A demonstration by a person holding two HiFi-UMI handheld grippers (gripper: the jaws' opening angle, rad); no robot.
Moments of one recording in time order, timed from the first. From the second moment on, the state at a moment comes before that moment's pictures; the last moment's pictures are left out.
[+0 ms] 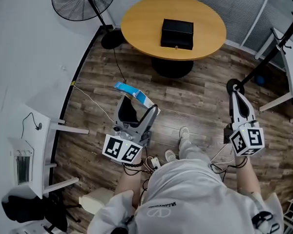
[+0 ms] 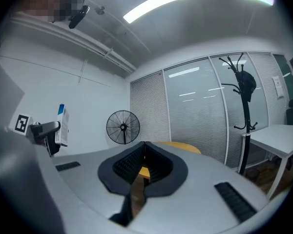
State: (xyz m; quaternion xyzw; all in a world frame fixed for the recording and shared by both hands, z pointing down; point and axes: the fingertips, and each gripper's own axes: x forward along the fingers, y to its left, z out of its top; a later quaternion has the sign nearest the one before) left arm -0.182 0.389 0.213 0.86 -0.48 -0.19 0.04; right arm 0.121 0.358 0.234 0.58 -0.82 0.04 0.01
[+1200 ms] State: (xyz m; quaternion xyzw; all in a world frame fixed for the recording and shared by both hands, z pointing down) left arm -0.091 0.170 0.225 0.86 -0.50 -0.14 0.04; right arm 0.173 0.129 0.259 0.54 -0.84 0.08 -0.01
